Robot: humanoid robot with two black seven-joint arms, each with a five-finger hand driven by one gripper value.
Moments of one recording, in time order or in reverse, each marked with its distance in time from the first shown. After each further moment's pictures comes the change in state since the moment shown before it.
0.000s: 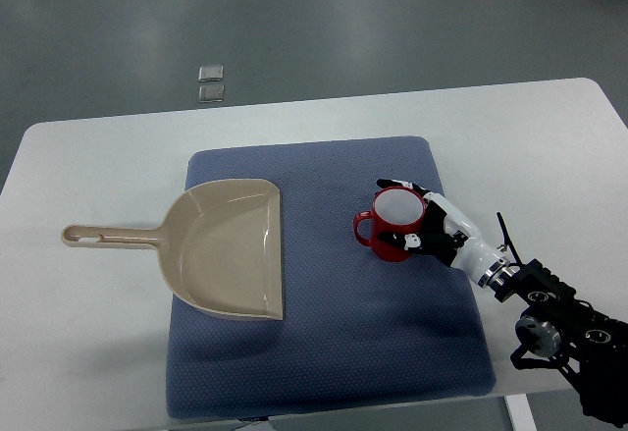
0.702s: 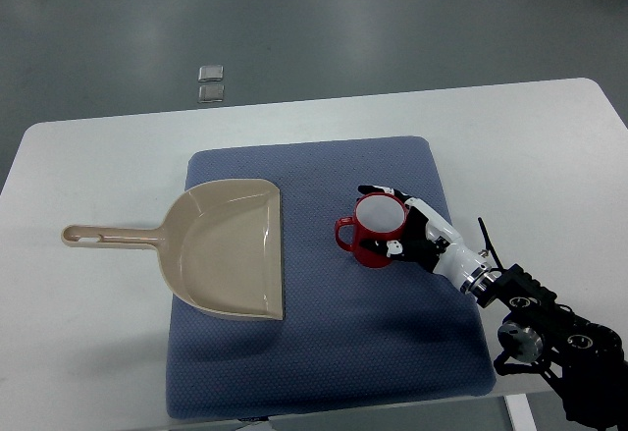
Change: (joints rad) left arm 0.000 0.000 0.000 0.000 0.000 0.000 0.000; right arm -0.002 0.052 -0.019 0.005 -0.015 -0.009 0.000
